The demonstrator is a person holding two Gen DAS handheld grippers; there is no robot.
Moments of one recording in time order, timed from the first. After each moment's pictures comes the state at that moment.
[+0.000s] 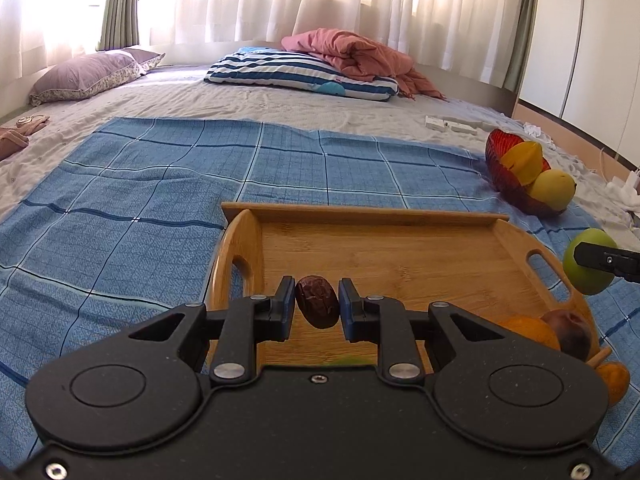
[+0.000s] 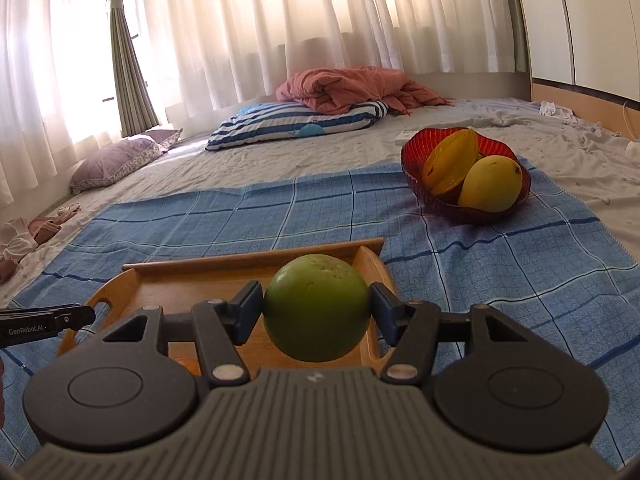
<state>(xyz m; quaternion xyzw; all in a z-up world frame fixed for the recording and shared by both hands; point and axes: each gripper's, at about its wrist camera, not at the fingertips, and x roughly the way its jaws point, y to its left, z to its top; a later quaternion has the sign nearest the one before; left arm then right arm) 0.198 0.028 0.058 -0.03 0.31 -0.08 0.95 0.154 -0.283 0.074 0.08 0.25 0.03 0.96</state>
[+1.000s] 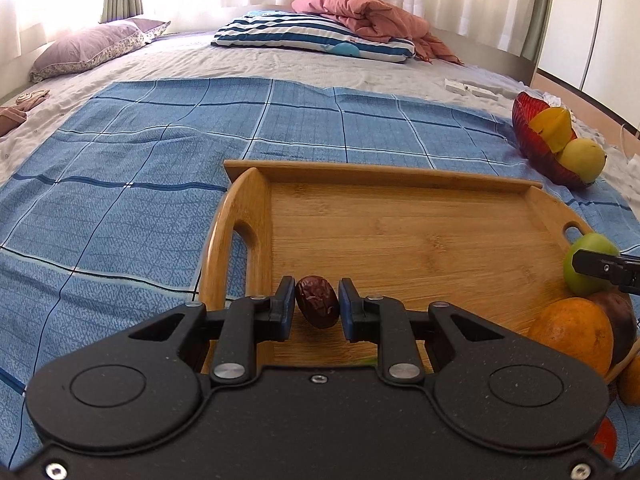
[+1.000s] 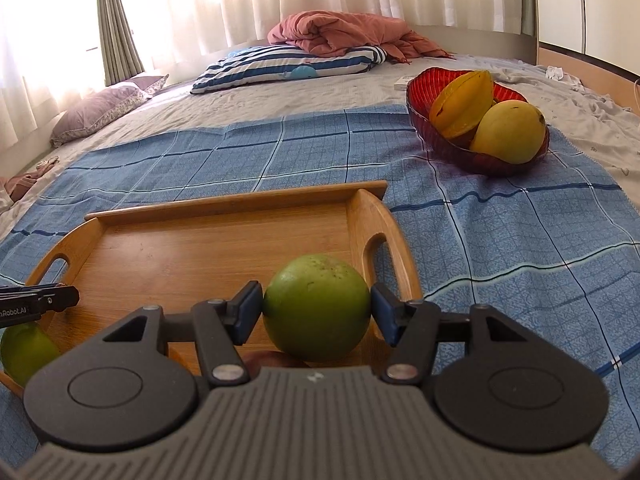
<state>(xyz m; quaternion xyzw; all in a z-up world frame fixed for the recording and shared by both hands) 0.233 0.027 0.024 -0.02 0.36 -0.06 0.93 0.195 -0.272 0.032 0.06 0.33 0.02 0.94</state>
